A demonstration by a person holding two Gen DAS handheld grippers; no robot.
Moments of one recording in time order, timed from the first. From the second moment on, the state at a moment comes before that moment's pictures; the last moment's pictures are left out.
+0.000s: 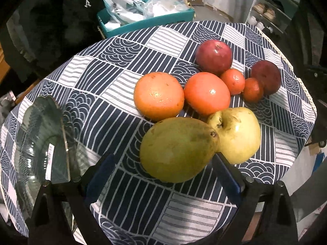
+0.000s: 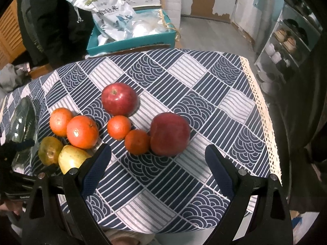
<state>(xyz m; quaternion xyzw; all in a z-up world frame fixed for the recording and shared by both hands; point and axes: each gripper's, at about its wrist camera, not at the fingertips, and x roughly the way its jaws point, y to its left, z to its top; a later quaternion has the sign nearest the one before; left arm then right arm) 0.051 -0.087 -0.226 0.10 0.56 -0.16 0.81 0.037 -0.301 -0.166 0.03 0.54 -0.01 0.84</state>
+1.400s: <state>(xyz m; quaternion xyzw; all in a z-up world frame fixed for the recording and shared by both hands) 0.072 -0.087 -0.231 0.00 0.56 -0.20 0.80 0.084 -0.337 -0.252 0.11 0.61 -0.02 0.78</state>
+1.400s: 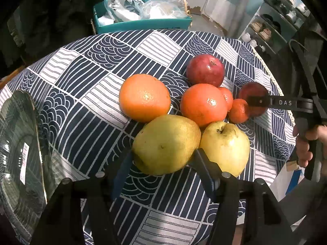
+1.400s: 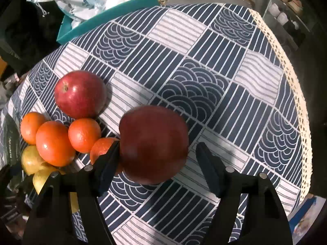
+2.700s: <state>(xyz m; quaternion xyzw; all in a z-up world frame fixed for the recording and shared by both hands) 0.063 -0.096 -0.201 -0.01 0.53 -0.20 0.83 0.064 -0.314 -0.204 0.05 0.55 0.00 0.83</state>
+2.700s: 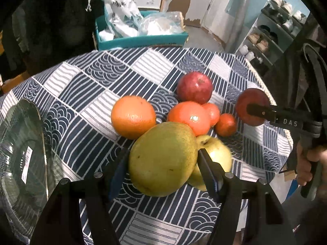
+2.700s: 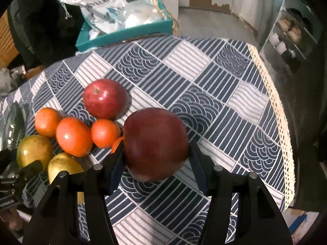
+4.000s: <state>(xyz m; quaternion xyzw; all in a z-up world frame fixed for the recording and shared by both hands) 0.048 -0.036 -0.081 -0.05 0.40 -0.14 0.91 0.029 -0.255 -0.066 0.04 0.37 0.08 0.92</state>
